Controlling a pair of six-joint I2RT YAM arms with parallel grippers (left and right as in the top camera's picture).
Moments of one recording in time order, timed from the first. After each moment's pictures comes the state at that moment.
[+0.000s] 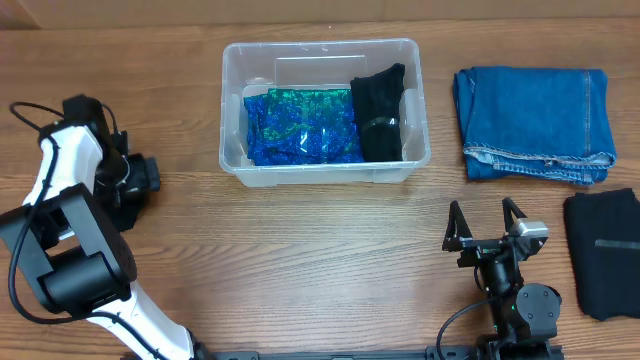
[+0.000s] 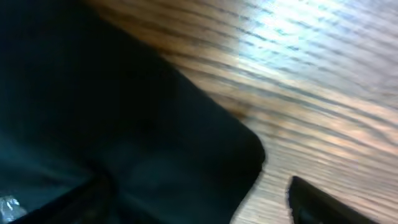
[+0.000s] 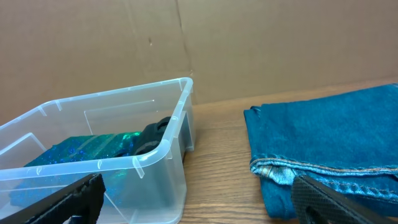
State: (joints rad) left arm 0.39 2.00 1.41 -0.94 -0.08 0.08; right arm 0.06 0.01 0.02 -0.03 -0.05 0.20
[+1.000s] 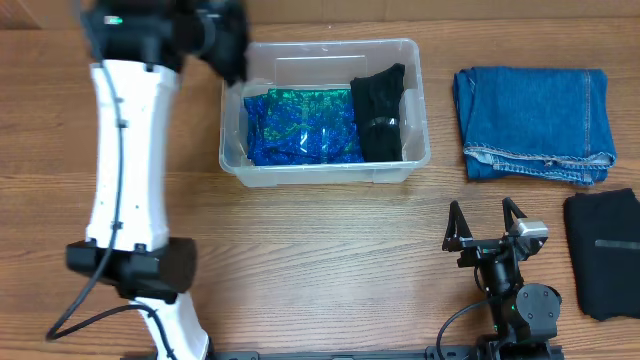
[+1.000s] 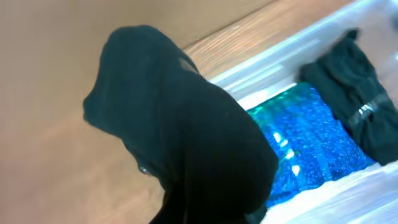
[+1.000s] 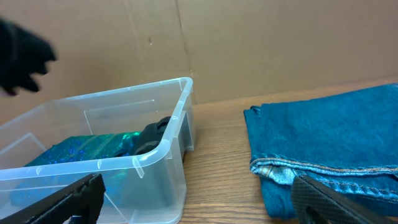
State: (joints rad) left arm -0.16 2.00 2.43 -1.28 0.06 0.32; right arm 0.06 0.01 0.02 -0.03 -0.05 0.20
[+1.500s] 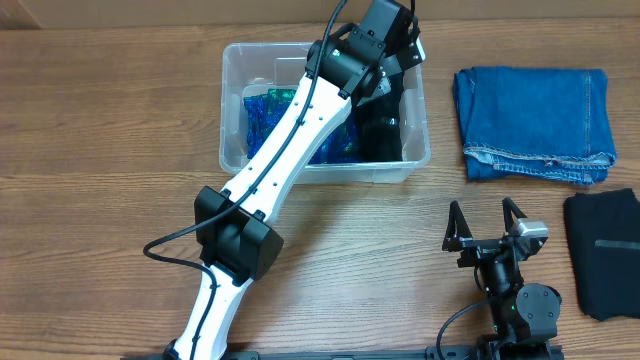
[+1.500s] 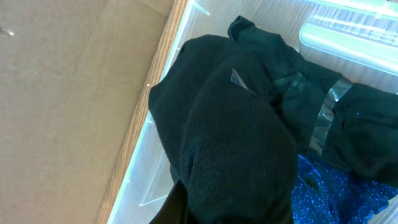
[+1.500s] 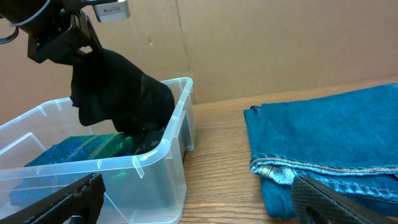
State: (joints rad) left arm -0.62 2.30 2.44 -1.05 -0.27 0.64; right arm 0.06 0.01 0.02 -0.04 -0.05 0.20
